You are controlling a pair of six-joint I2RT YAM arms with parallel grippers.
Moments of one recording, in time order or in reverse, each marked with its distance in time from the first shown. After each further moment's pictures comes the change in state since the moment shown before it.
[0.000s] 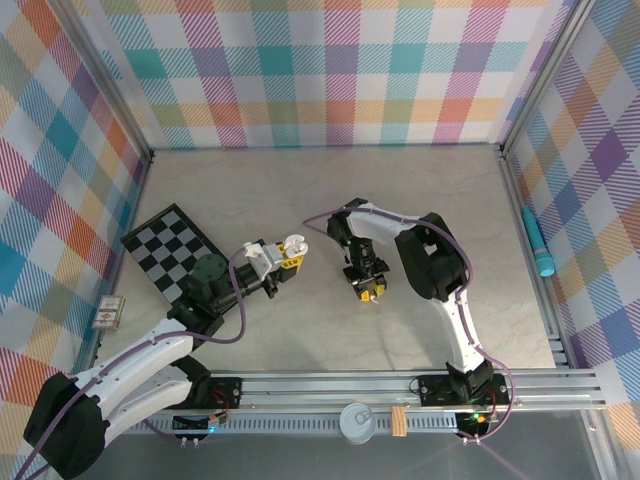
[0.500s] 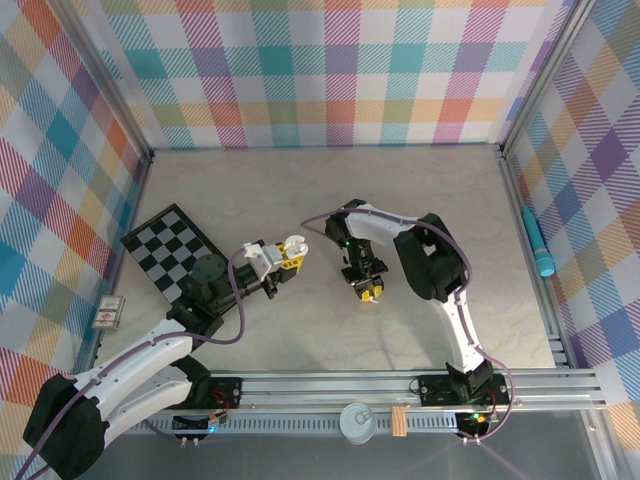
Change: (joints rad) left arm -0.001 -0.009 0.000 -0.004 0.013 -0.001; right arm 0.005 0.000 0.001 0.006 0.003 0.001
